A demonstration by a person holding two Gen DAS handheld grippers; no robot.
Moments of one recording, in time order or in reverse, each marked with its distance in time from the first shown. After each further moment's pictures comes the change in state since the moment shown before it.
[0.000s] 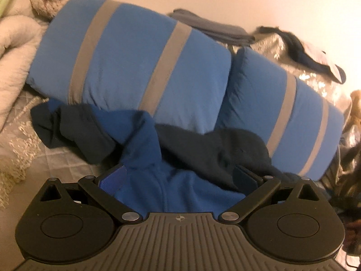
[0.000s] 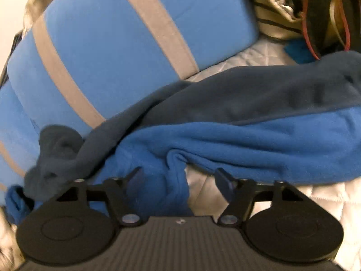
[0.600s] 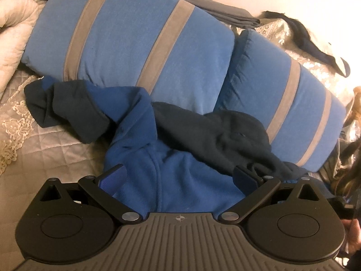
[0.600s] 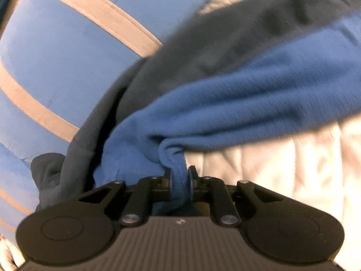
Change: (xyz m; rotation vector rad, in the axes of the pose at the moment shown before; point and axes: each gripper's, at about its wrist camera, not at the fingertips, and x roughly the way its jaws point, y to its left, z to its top) left arm 0.015 0.000 -0.005 -0.032 0.096 -0.002; right arm 0.037 -0.025 -0.031 0.401 0.113 0.000
